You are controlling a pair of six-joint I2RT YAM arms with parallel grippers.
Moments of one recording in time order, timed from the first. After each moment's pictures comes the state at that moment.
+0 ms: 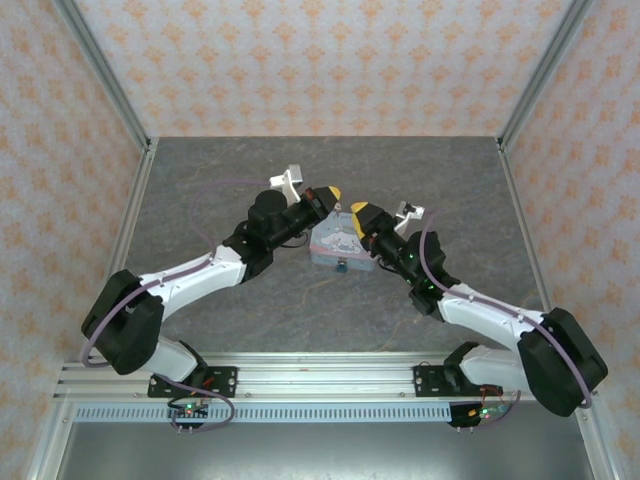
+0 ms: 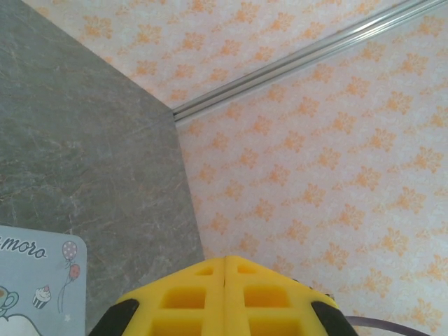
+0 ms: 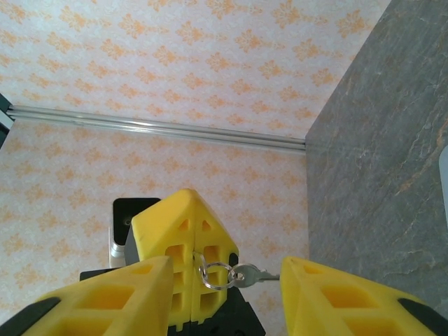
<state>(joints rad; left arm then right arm) -0.63 1.47 0.90 0.48 0.12 -1.12 0.62 1.18 0.47 0.77 -0.07 1.44</state>
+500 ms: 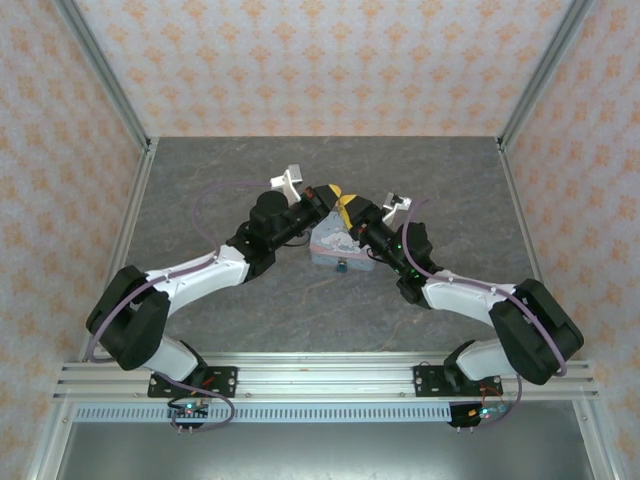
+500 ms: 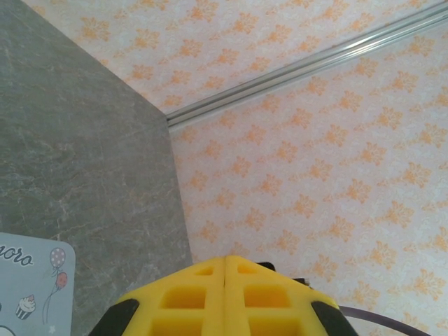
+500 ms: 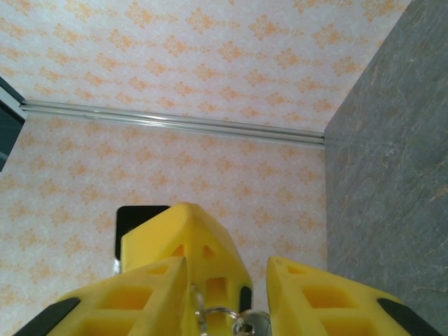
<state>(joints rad) -0.63 1.50 0.89 0.53 0.10 -1.17 0.62 1.37 0.54 0.93 -0.12 1.47</state>
